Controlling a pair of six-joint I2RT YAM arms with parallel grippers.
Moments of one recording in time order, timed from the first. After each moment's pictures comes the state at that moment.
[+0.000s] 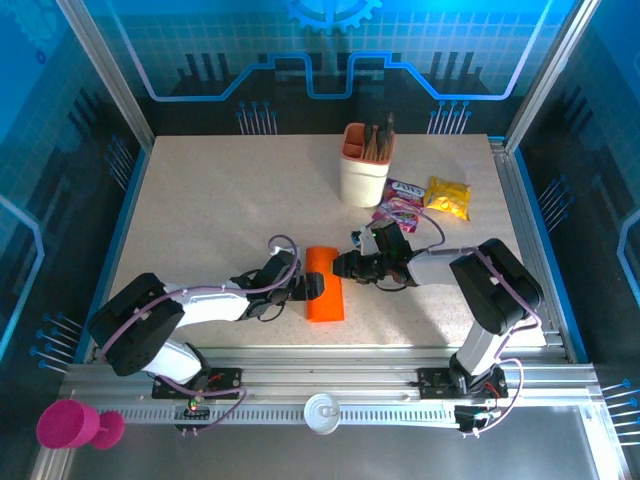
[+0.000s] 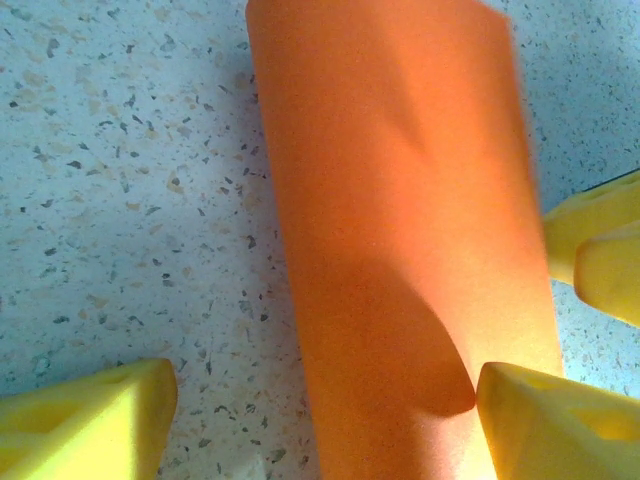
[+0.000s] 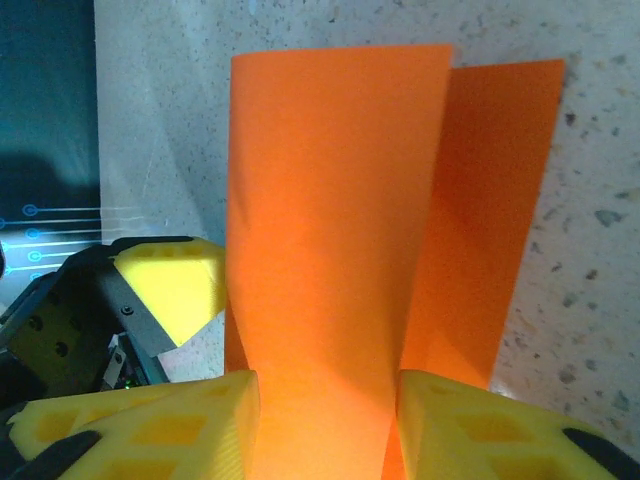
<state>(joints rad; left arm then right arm) -0.73 1.47 0.52 0.12 -0.05 -0.77 0.52 1.72 0.71 0.21 -0.66 0.73</state>
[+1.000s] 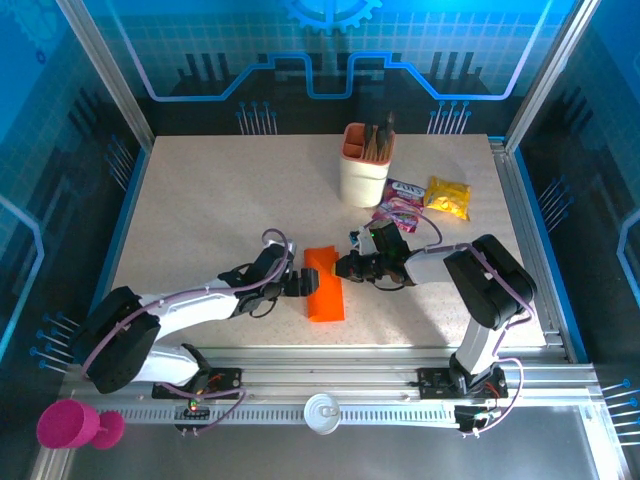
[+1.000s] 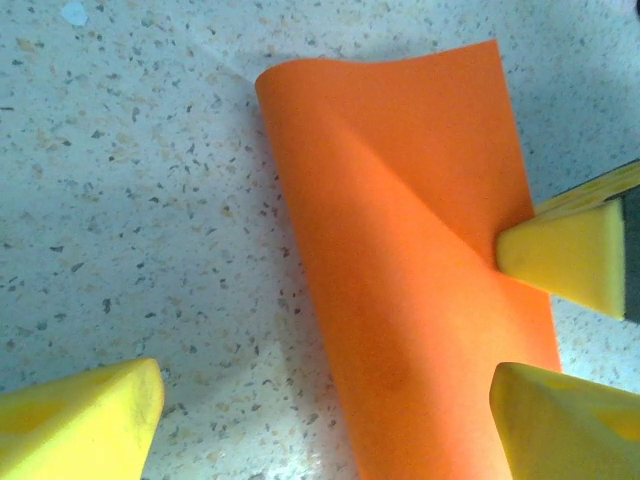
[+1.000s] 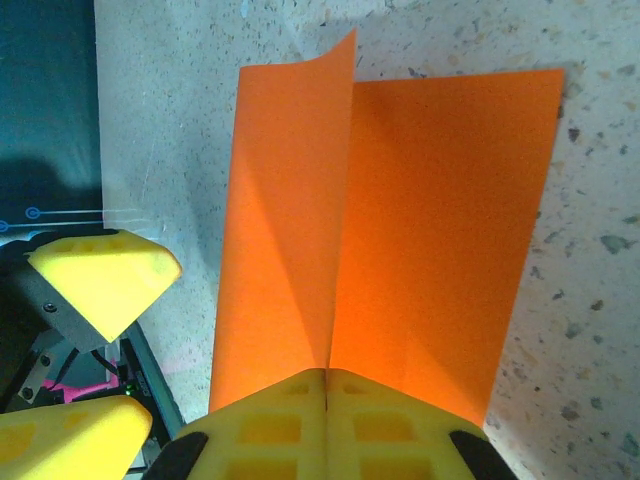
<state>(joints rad) -0.70 1.35 0.56 -0.06 -0.05 -0.68 0.52 1.76 0.71 0.25 -0.67 0.74</state>
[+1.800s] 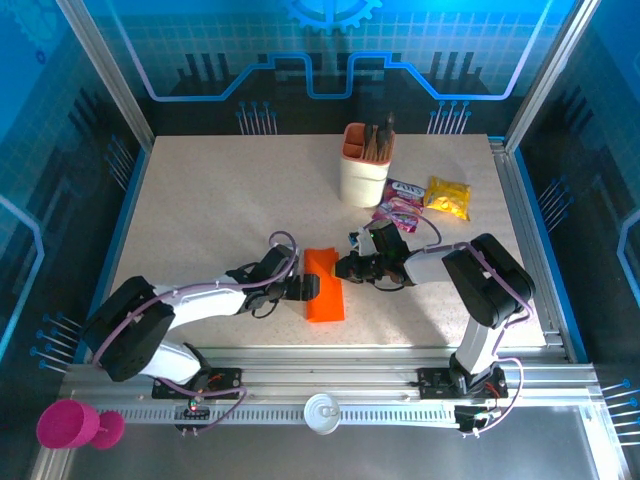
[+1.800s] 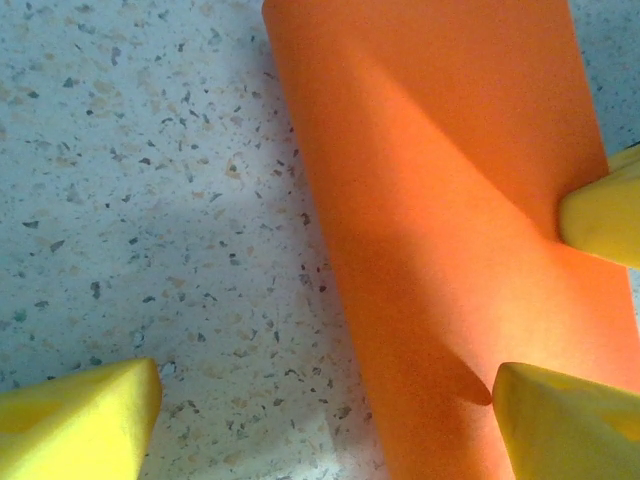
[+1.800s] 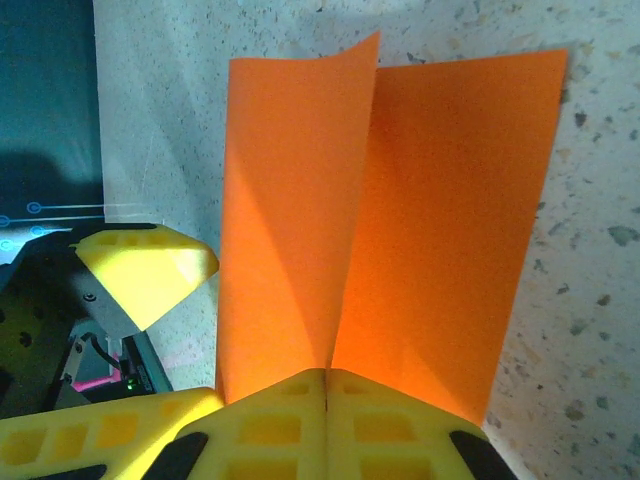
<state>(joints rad) -0.70 1.44 0.58 -0.08 -0.03 -0.64 0.52 1.77 0.71 0.25 -0.68 0.74</state>
